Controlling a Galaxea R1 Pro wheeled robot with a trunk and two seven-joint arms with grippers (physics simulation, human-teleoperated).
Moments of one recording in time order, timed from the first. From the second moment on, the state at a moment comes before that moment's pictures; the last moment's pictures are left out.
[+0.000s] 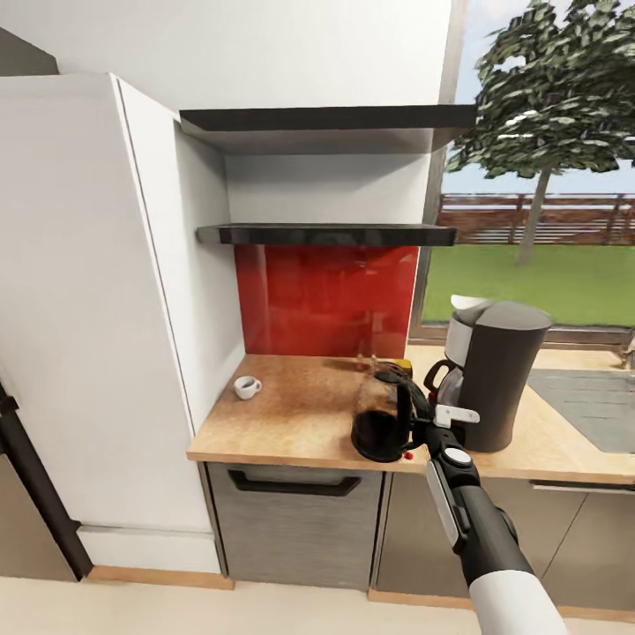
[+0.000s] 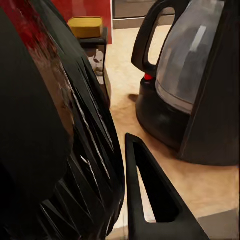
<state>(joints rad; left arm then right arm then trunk) -0.02 0.11 -0.30 -0.13 0.48 -0.16 0.15 -0.54 0.09 -0.09 -1.11 0.03 0.34 -0.24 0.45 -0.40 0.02</state>
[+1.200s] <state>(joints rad) -0.02 0.11 -0.30 -0.13 0.48 -0.16 0.15 -0.54 0.09 -0.09 -1.07 0.04 0.28 -0.24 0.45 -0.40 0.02</state>
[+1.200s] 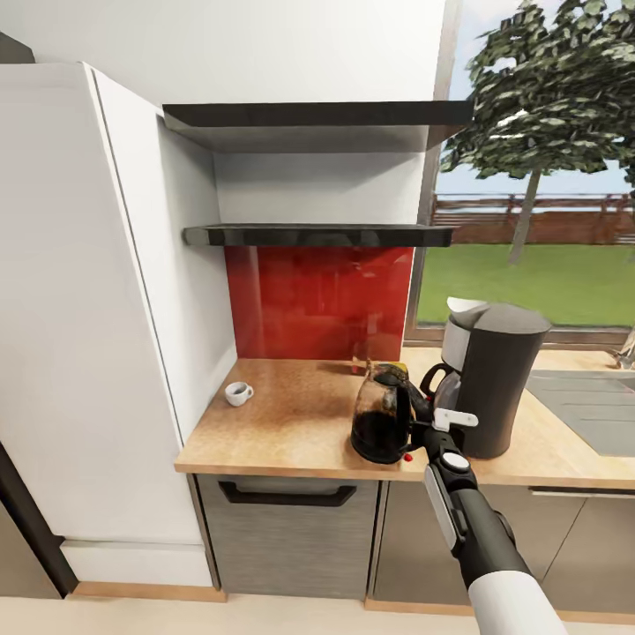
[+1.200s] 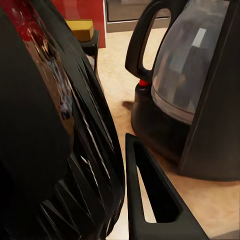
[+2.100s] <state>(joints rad) -0.02 0.11 -0.30 -0.13 0.48 -0.16 0.16 -0.54 0.09 -0.09 -1.06 0.04 0.27 -0.24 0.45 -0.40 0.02</state>
